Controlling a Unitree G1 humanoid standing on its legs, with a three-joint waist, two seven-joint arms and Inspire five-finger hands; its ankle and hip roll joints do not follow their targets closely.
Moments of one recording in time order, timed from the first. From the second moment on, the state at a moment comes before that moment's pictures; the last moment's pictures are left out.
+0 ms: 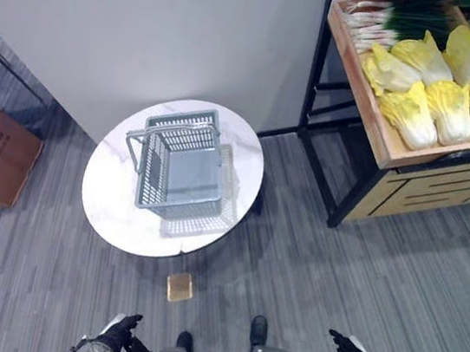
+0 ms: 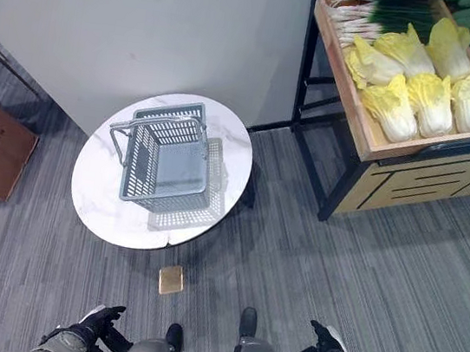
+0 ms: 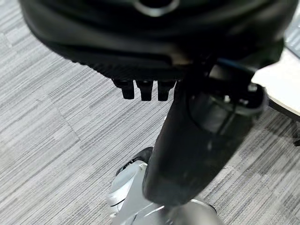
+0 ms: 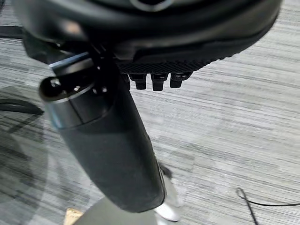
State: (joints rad) left arm -0.14 0.28 -0.35 1.38 0.02 -0.14 0.06; right arm -0.10 -0.41 0.34 1.32 0.01 -0.13 -0.02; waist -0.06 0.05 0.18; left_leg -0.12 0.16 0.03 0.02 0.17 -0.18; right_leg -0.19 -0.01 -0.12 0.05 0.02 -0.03
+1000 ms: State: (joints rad) left arm -0.09 0.30 -0.25 1.38 0.00 -0.13 0.11; right arm -0.02 -0.30 0.31 1.37 0.01 -0.12 -0.03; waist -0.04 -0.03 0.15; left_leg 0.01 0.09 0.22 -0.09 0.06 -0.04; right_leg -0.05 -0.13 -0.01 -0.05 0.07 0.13
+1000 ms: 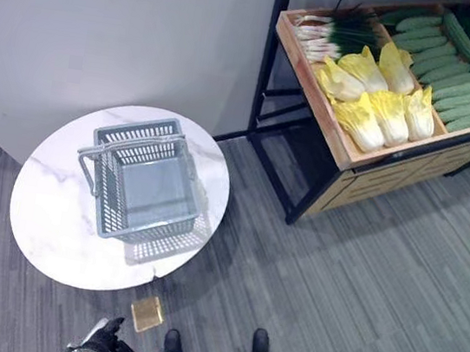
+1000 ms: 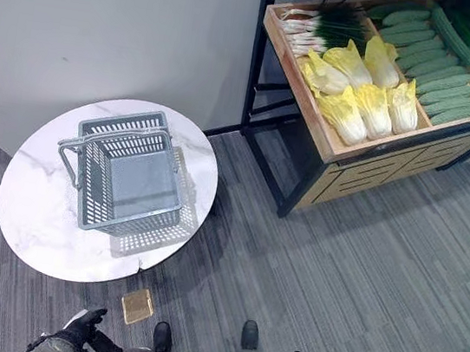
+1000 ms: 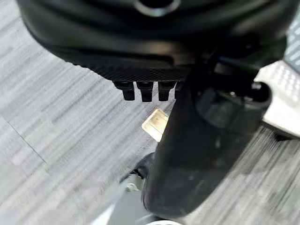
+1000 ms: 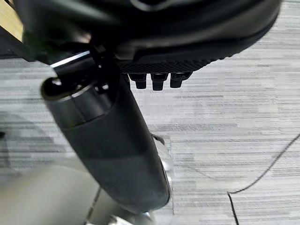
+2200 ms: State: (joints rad) left arm -0.04 0.27 -0.14 1.34 -0.15 -0.16 0.17; right arm -0.92 -0.67 0.78 0.40 -0.34 -0.21 -0.18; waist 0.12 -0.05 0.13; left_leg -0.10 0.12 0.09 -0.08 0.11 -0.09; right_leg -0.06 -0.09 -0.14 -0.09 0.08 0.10
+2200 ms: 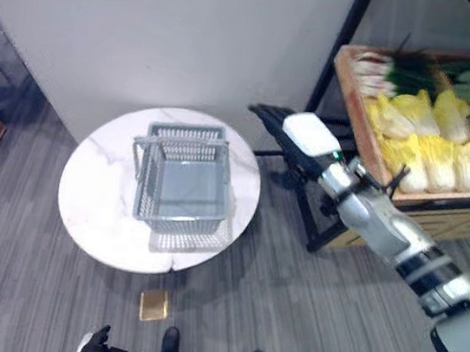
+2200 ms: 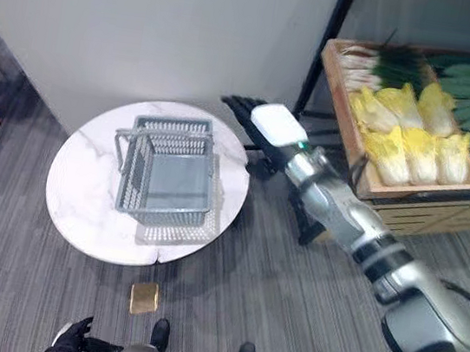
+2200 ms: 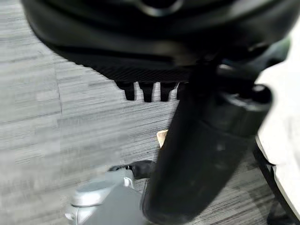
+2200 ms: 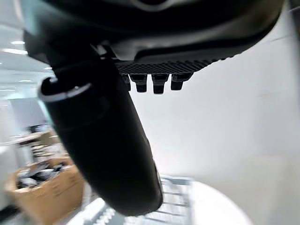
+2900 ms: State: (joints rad) left arm -0.19 0.33 -0.27 1.33 -0.22 -0.19 0.23; right arm -1.28 -0.33 0.80 0.90 -0.19 -0.11 -0.27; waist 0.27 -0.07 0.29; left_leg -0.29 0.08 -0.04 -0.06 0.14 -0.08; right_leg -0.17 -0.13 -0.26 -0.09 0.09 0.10
